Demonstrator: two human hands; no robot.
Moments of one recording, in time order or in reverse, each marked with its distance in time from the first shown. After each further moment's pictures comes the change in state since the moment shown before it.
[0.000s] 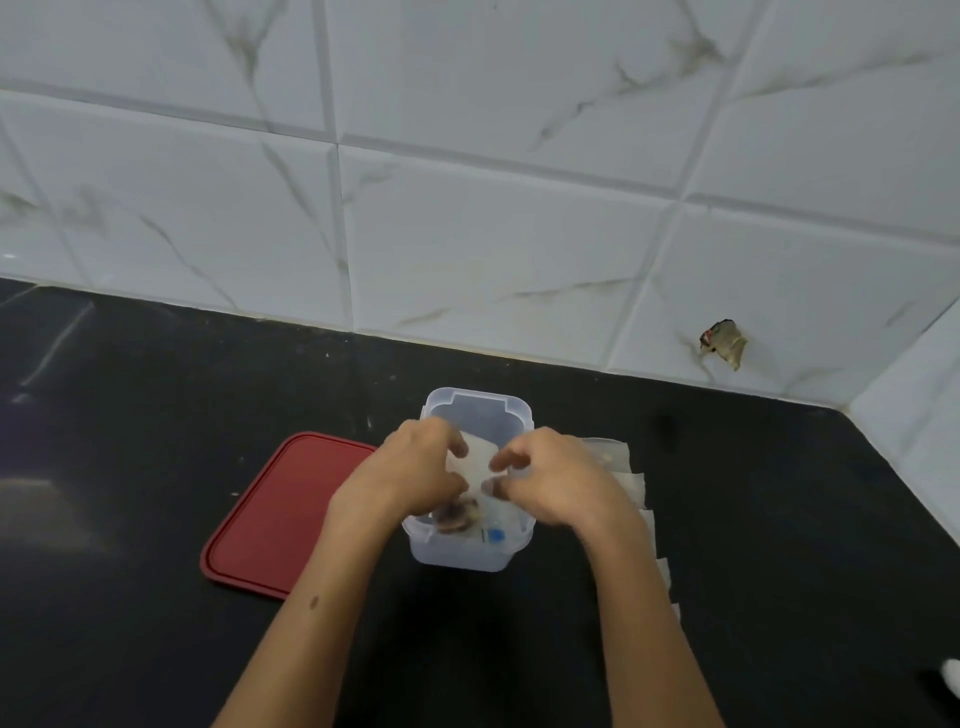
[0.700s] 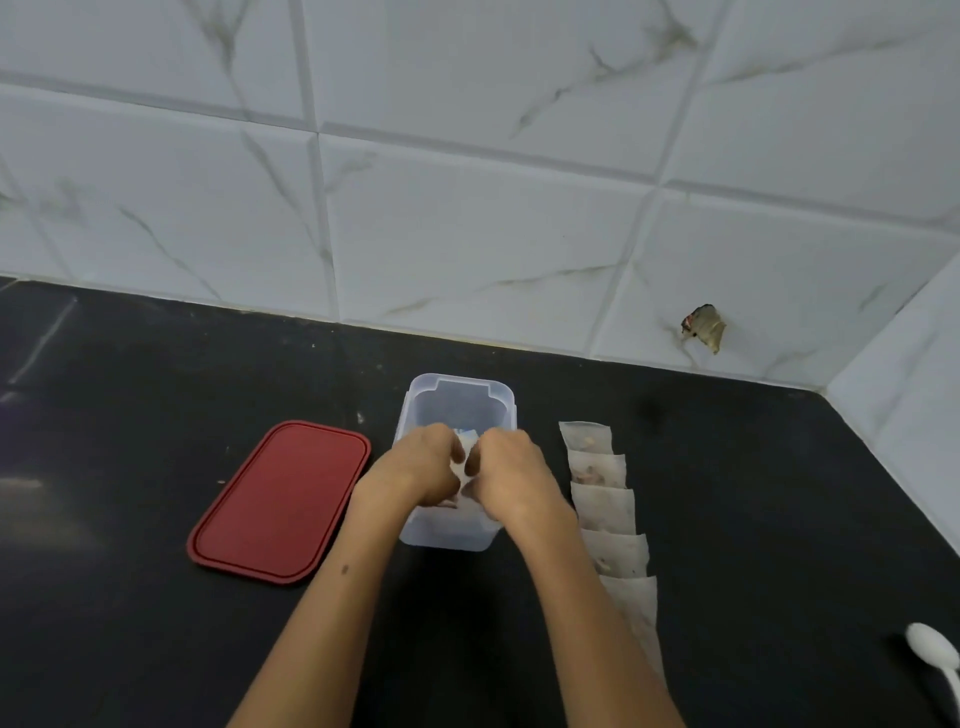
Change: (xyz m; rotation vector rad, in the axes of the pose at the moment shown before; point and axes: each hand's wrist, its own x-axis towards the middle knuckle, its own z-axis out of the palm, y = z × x) left_hand 0.015 0.007 0.027 0.001 -0.075 -0.046; right_hand 0.015 -0.006 0.033 -0.166 0.065 0.079
